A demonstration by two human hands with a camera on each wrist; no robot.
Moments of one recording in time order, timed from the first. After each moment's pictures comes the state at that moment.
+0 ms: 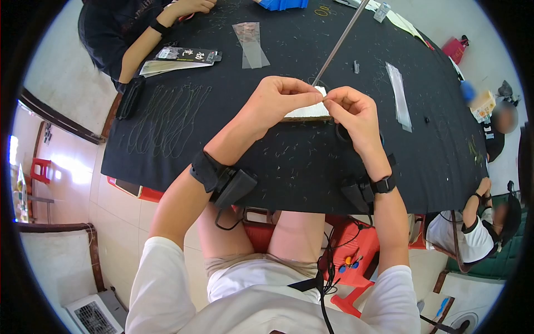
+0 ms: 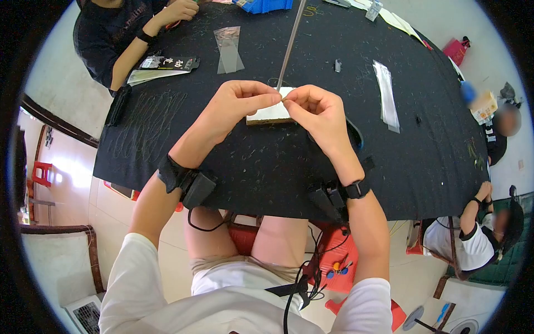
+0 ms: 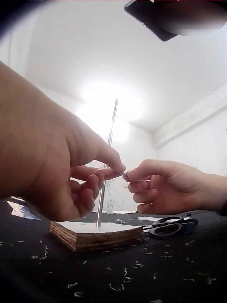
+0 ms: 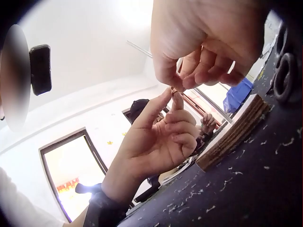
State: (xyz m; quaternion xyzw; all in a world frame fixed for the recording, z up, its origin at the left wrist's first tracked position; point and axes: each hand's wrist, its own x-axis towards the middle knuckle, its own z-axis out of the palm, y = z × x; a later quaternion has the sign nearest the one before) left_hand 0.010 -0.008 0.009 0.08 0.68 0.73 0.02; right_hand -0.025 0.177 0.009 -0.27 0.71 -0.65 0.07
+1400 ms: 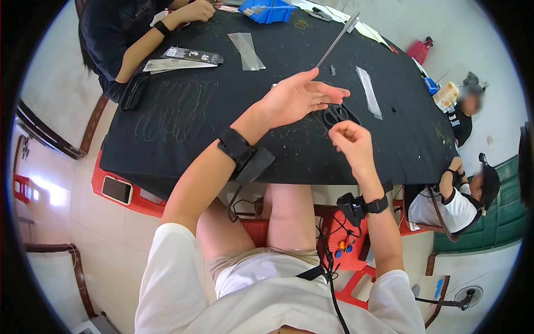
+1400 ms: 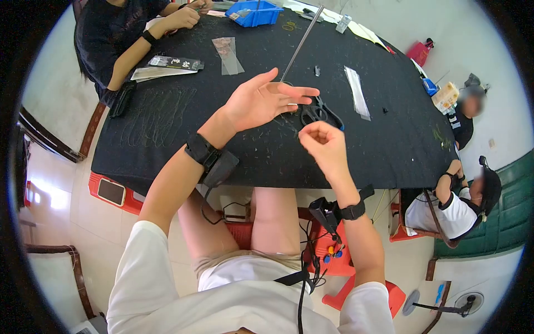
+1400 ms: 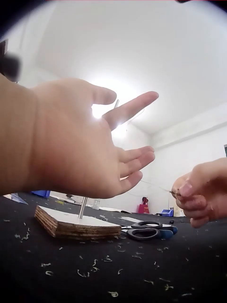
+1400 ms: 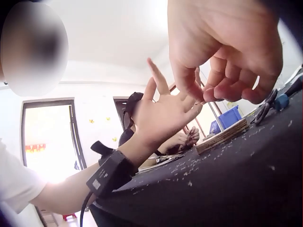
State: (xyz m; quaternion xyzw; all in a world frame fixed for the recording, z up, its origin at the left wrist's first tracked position) left_hand 0.022 -0.003 0.013 0.32 0.33 0.85 0.25; right_hand 0.077 0.192 0.015 -0.11 0.80 -0.59 0.03
